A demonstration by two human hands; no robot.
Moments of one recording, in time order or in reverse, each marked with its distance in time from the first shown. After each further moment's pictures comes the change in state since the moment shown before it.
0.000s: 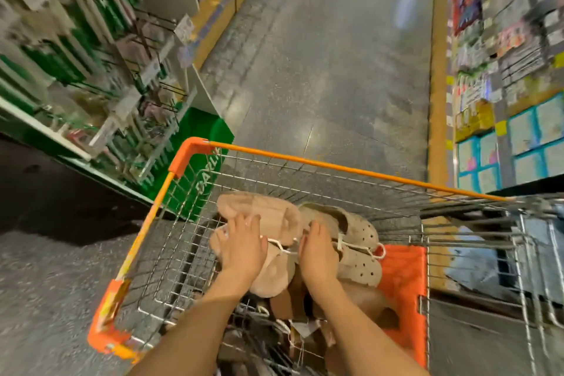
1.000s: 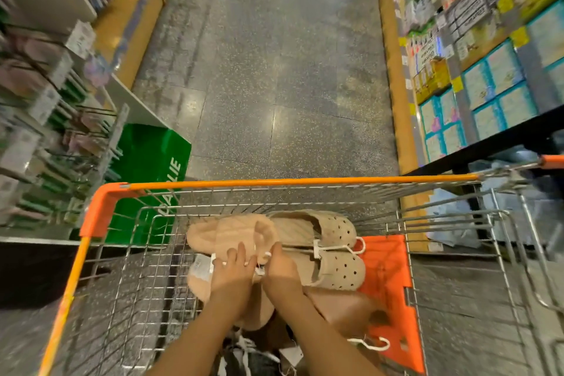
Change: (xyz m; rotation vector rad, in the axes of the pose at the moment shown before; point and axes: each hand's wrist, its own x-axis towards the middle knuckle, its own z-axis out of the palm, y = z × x) left_hand 0.047 0.033 0.053 0.524 -0.450 0.372; right_hand 0.039 0.004 0.025 0.322 -0.385 0.311
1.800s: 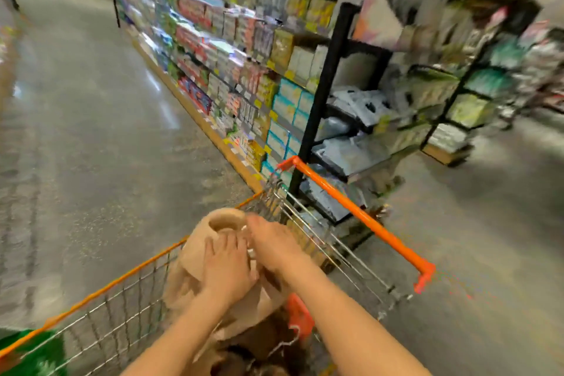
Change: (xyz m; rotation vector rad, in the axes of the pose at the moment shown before) left_hand -0.168 0.158 -0.167 0.085 0.835 0.556; right_hand -0.269 0.057 -0.200 -0.300 0.743 -0.191
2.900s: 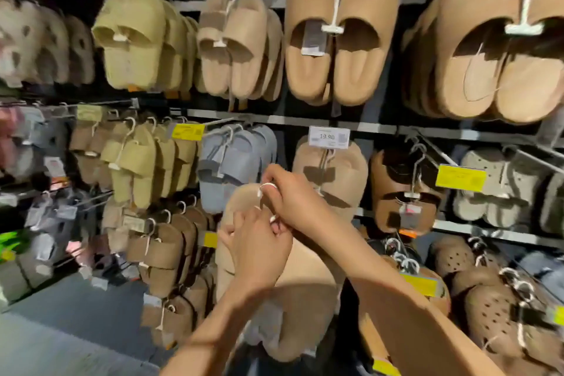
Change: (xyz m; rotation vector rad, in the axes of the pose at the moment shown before) left_hand -0.540 0.513 -0.188 -0.848 -0.410 1.837; right_hand -0.770 -0.074 -0.145 -0.304 0.983 2.008
